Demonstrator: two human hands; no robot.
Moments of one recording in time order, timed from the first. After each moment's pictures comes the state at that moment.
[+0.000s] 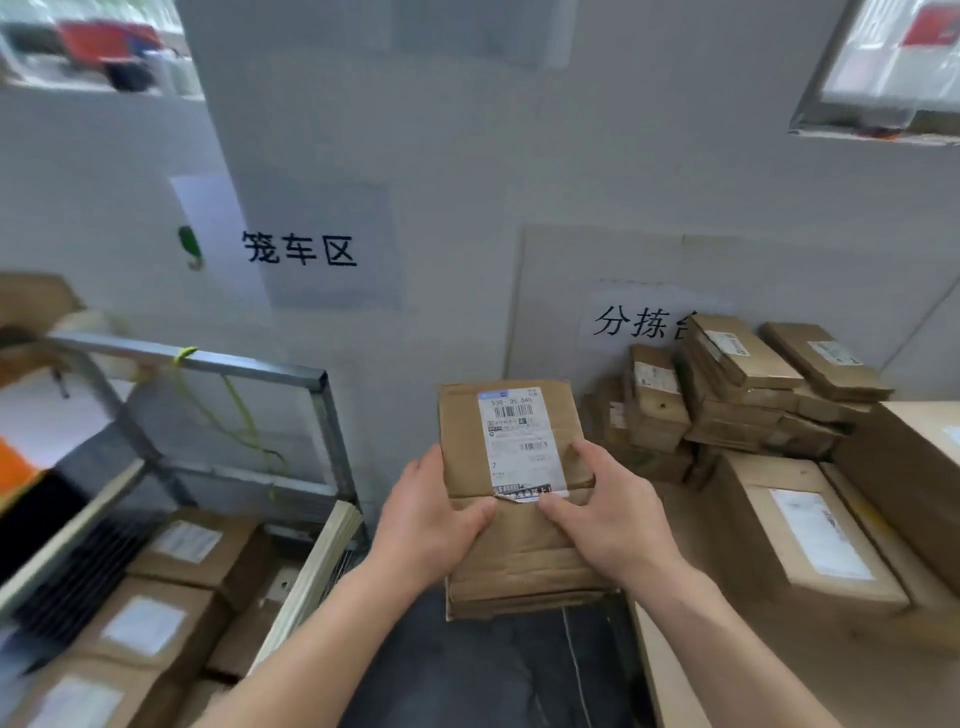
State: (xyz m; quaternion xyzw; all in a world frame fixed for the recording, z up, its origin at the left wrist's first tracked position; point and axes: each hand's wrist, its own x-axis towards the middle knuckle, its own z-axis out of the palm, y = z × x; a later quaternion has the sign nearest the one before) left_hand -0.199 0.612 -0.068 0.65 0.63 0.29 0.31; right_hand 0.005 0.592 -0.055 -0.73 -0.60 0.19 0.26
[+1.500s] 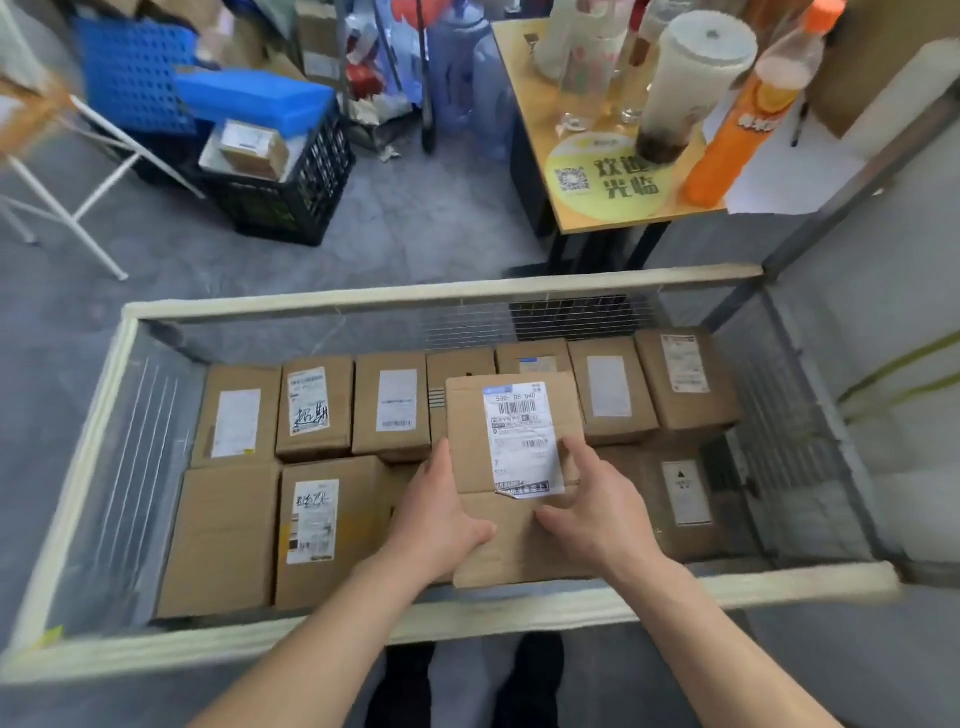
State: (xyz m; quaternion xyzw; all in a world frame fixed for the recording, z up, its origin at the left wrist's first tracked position) left_hand -0.583 0.398 -0.322 0.04 0.89 0.33 0.31; right_hand -0.517 0.581 -0.317 -0.27 -0.89 0.33 -0.15
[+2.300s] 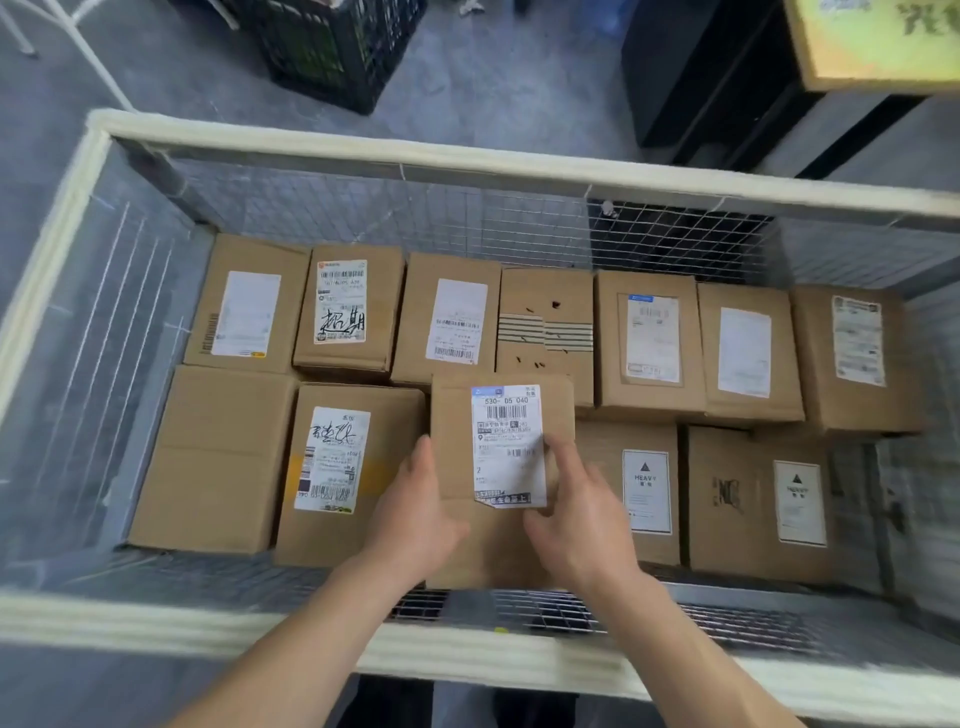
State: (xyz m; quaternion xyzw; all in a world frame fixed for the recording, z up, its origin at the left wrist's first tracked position) left_hand -0.594 0.302 -0.507 -0.06 0.90 0.28 0.34; right_hand -0.555 0.484 -0.491 -0.18 -0.91 0.30 -0.20
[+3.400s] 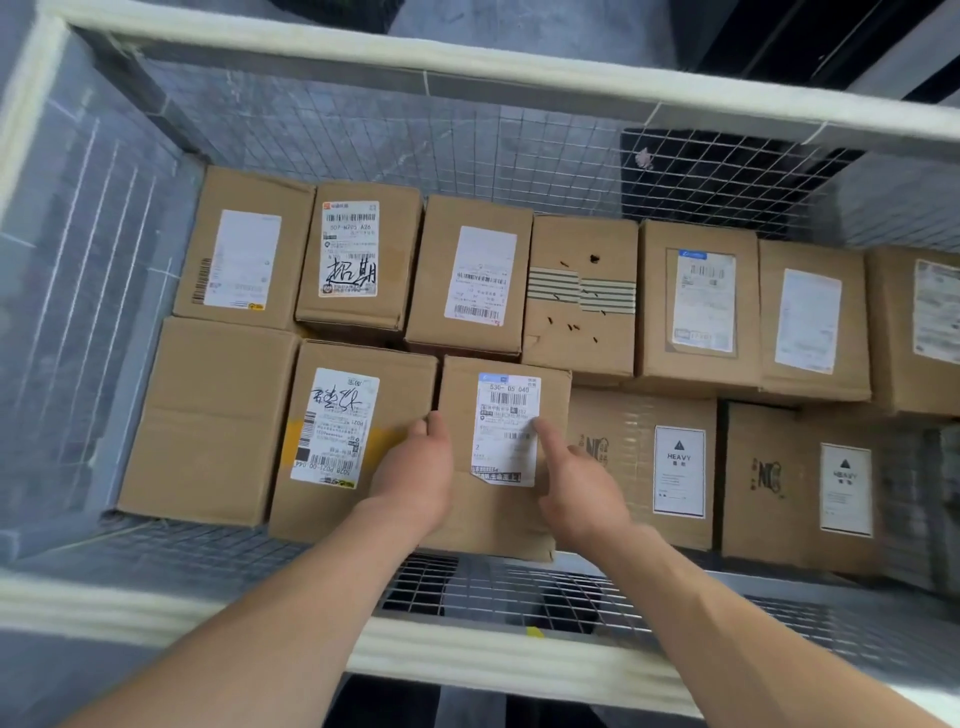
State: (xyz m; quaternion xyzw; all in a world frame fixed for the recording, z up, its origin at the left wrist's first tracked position) left_hand -0.612 0.289 -0.565 0.02 0.91 0.06 0.40; right_hand -0.569 0.473 -0.573 -0.11 -0.89 0.24 -0.37
